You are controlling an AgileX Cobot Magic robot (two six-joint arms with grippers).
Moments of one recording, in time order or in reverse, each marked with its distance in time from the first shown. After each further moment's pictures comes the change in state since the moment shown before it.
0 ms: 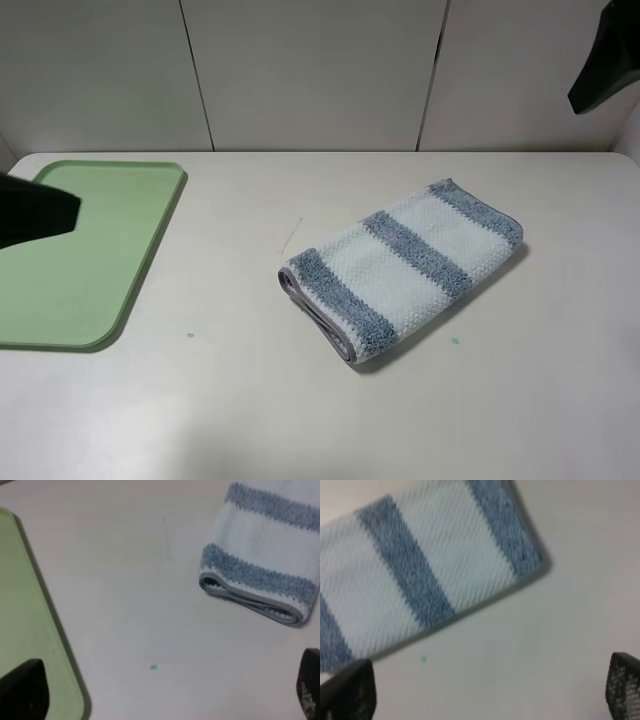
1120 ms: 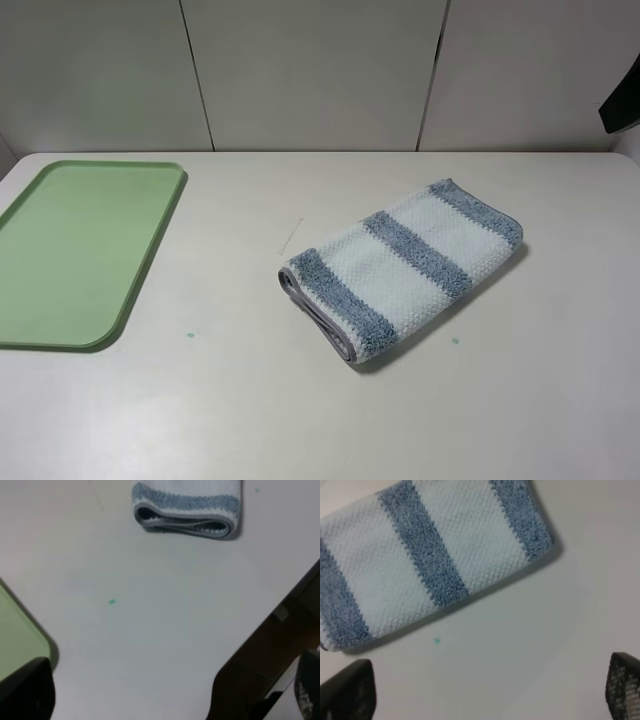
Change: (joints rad) left arm 0.000 -0.595 0.205 -0.280 0.255 0.402; right arm 0.000 -0.148 0.091 0.036 0.004 -0.011
